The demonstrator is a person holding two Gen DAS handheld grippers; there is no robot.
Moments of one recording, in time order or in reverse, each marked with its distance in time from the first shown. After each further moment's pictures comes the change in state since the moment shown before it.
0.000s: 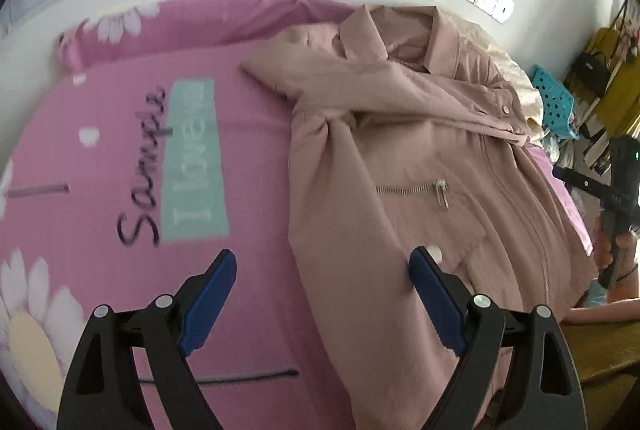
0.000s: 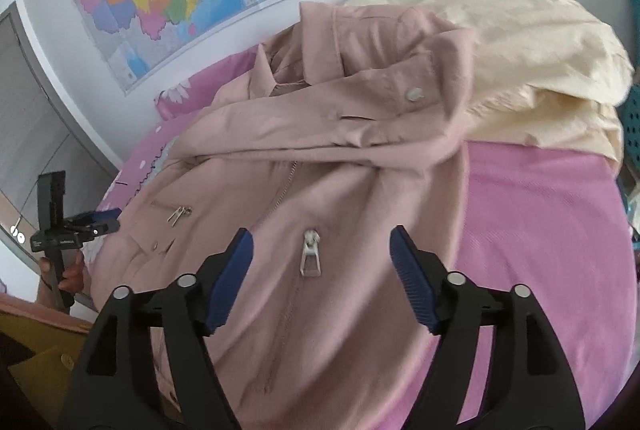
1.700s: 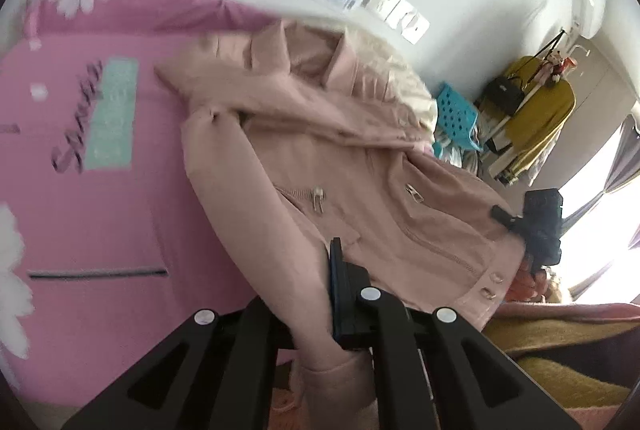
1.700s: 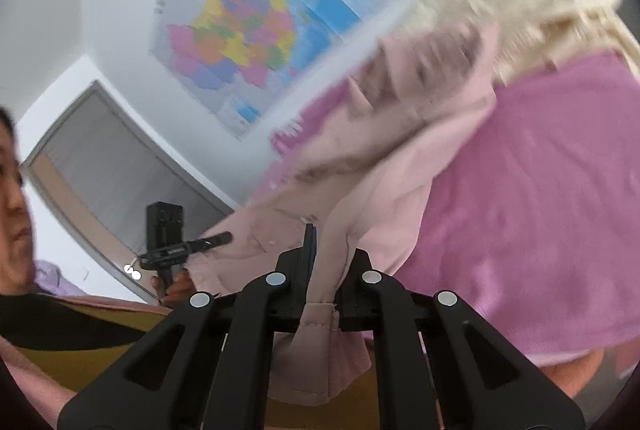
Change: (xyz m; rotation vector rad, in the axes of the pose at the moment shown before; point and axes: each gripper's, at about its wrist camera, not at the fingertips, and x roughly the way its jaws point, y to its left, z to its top) left arm -0.044 -0.034 -0.033 -0.047 -0.003 -0.363; right arm -0.068 -0.007 -0.070 0.186 -0.108 0.434
